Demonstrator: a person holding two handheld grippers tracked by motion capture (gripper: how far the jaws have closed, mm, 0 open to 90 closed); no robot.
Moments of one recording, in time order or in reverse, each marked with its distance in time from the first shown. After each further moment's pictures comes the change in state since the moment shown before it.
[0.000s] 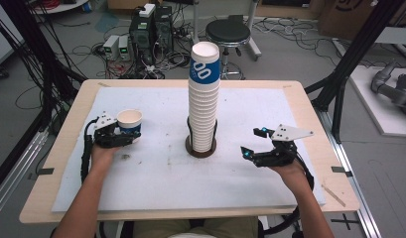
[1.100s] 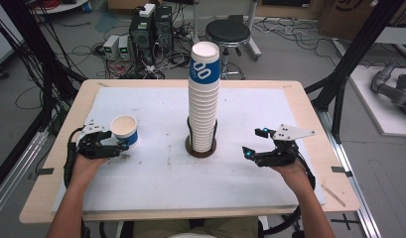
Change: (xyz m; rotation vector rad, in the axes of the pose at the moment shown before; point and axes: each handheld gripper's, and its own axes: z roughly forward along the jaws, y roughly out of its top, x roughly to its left) left arm -0.004 -0.004 -0.055 0.182 0.016 -0.049; right arm -0.004 -0.002 -0.002 0.005 0.003 0.016
